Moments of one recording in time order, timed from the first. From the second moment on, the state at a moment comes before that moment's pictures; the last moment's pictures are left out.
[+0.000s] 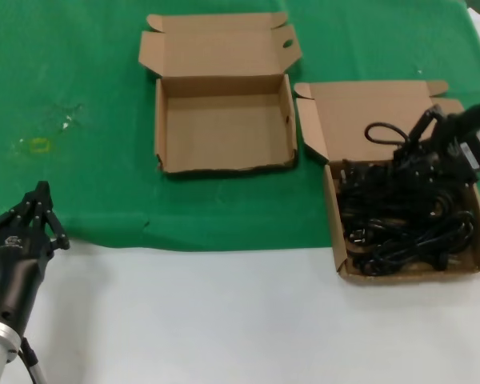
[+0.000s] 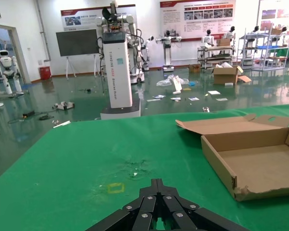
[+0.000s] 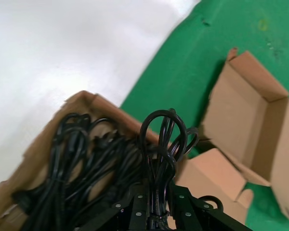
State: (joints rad) left arm 0.00 -0.30 1.60 -1.60 -1.80 0.00 0.00; right arm 1.15 0.71 -2.15 1.08 1.31 -1.33 -0.59
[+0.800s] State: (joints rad) left arm 0.00 -0.30 1.60 -1.60 -1.80 0.00 0.00; right arm 1.19 0.48 -2.17 0.90 1.31 -1.13 -0.70
